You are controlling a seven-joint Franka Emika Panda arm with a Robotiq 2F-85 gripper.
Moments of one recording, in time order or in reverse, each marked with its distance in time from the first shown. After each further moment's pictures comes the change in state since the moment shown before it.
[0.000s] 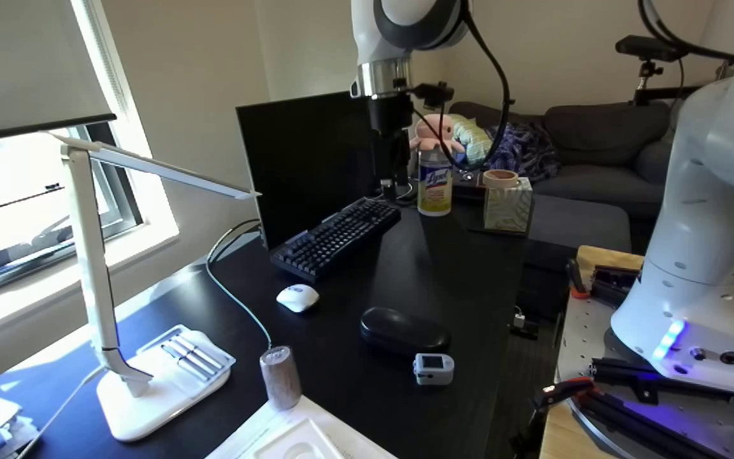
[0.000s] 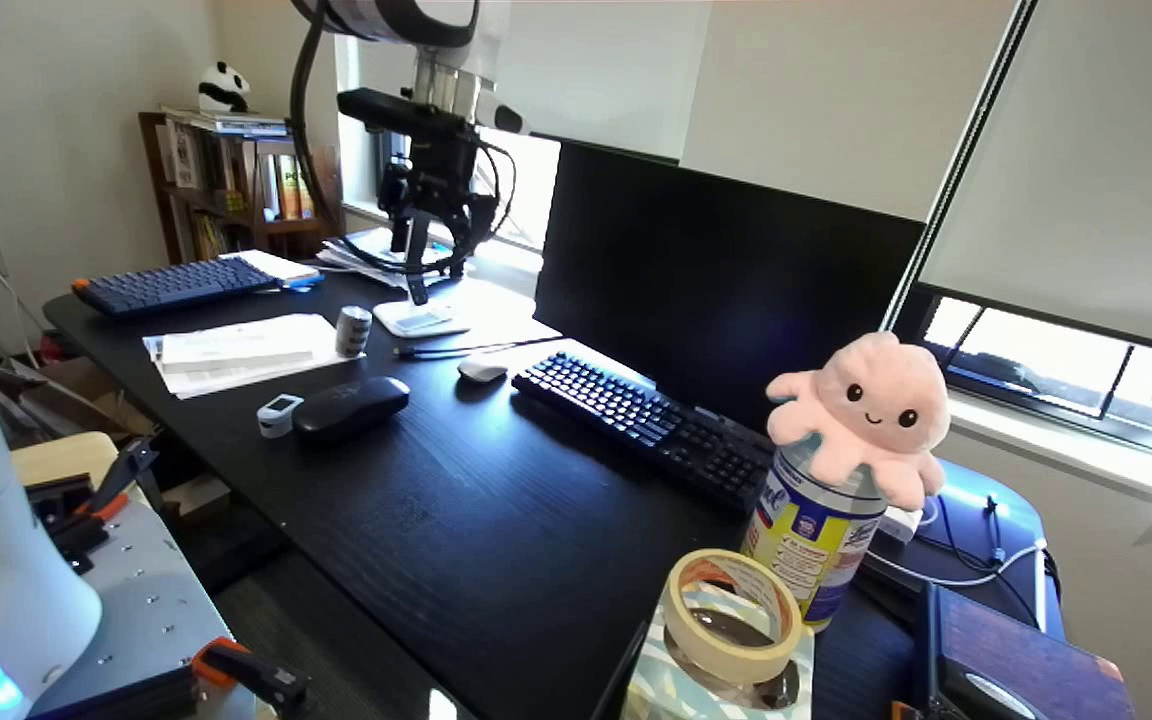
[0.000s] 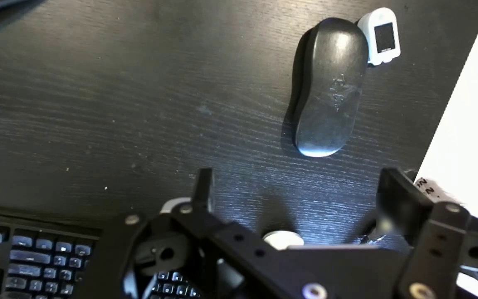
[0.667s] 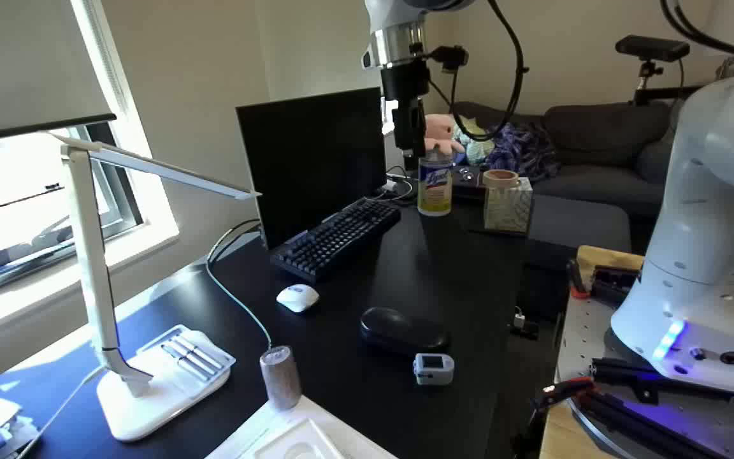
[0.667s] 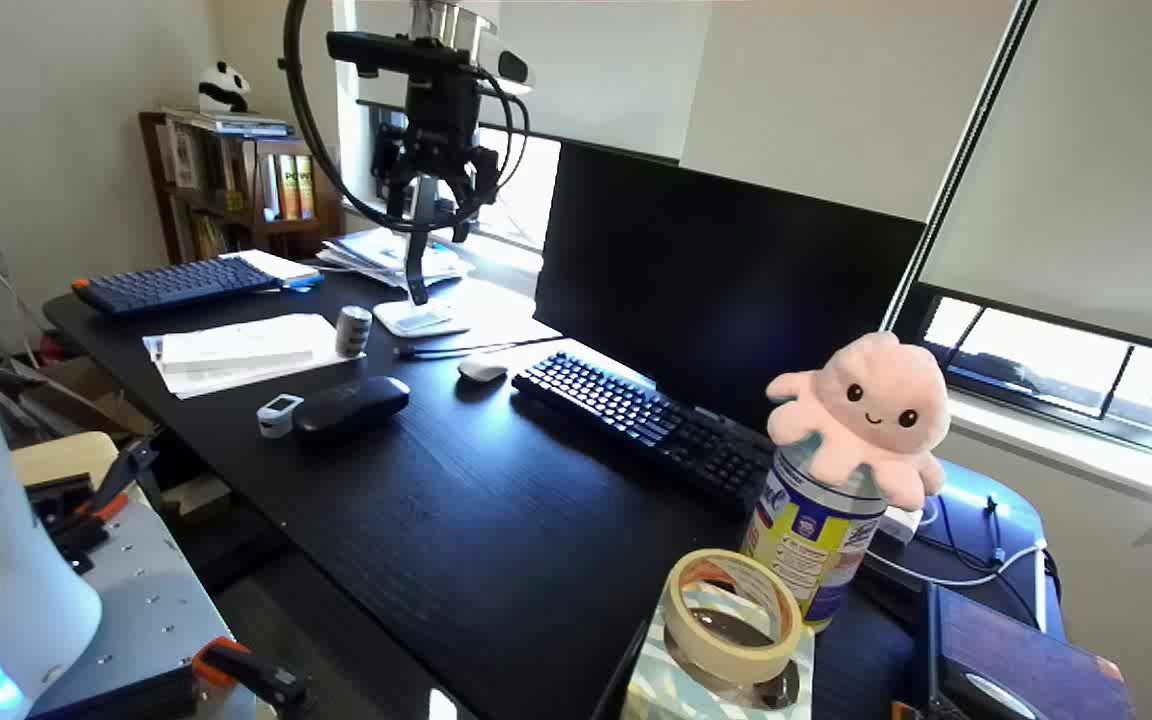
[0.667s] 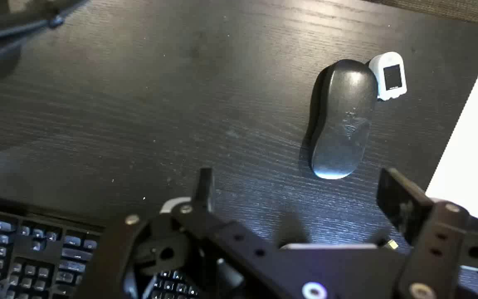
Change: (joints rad) arm -0.009 -0.111 -0.026 0.025 -0.082 -0.176 -0.012
